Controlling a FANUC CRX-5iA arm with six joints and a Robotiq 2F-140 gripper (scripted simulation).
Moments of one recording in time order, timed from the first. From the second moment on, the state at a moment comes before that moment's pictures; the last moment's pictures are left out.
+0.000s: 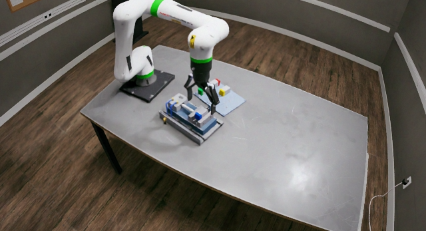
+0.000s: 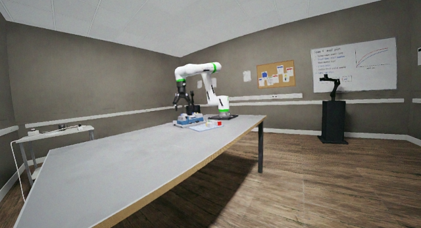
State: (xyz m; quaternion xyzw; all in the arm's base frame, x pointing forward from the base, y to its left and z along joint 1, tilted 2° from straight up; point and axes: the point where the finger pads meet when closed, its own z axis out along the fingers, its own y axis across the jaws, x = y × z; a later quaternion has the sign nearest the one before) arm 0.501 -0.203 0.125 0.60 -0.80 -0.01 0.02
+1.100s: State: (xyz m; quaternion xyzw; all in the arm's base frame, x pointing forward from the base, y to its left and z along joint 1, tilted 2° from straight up) arm 0.504 -0.202 0.214 0.60 -0.80 -0.01 0.02
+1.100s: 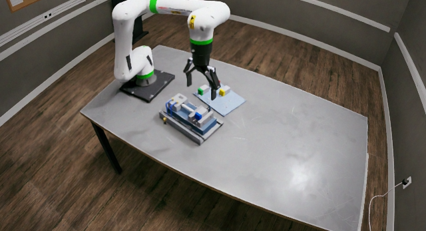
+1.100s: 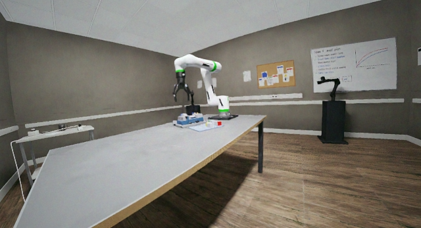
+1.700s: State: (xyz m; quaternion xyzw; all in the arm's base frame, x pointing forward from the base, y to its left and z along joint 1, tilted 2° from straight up) arm 0.504 -0.202 0.208 0.60 -0.80 -0.01 0.02
